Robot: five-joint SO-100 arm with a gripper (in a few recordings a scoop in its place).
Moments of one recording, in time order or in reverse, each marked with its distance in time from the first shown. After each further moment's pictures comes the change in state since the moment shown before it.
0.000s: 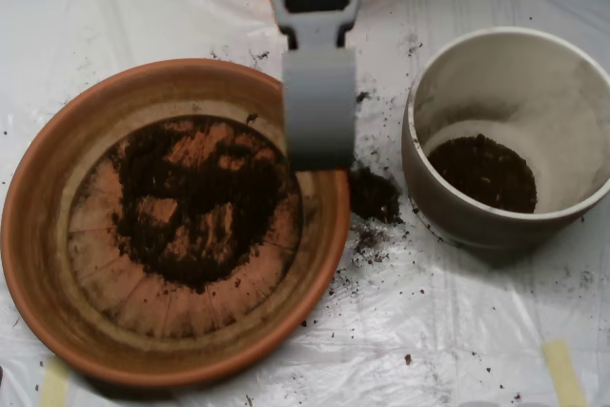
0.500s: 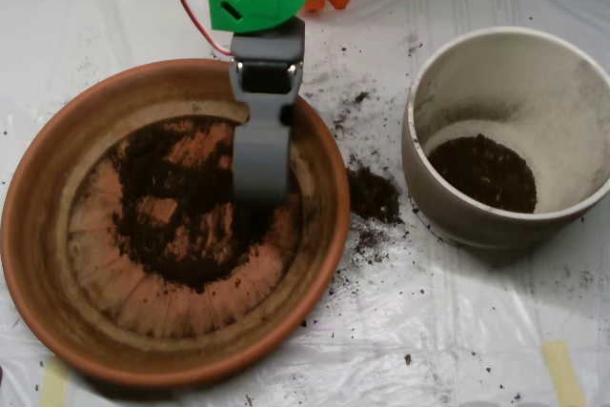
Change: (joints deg) arm 10.6 -1.8 29.1 -17.7 -6.8
